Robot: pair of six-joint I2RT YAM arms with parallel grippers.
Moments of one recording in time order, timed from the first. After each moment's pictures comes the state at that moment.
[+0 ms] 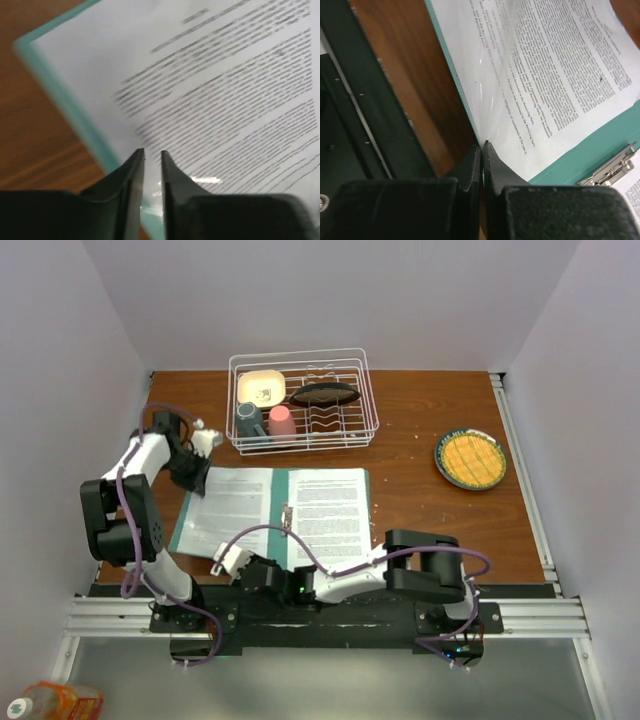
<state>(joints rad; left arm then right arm) 0.16 1.69 1.11 -0.82 0.26 0.55 1.51 2.01 1.14 0.37 0.52 -0.02</state>
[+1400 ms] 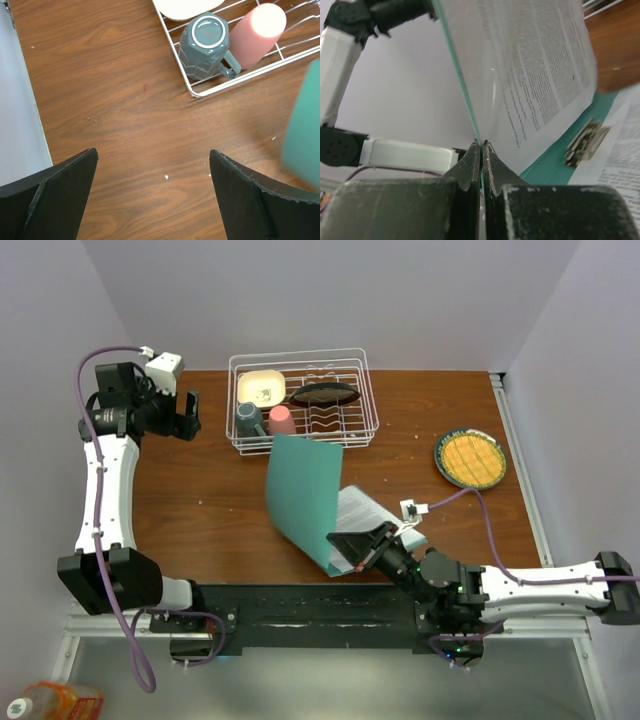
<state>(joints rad) 0.18 1.39 1.49 -0.81 0.33 0.32 1.50 0.66 0.32 0.42 0.72 1.00</state>
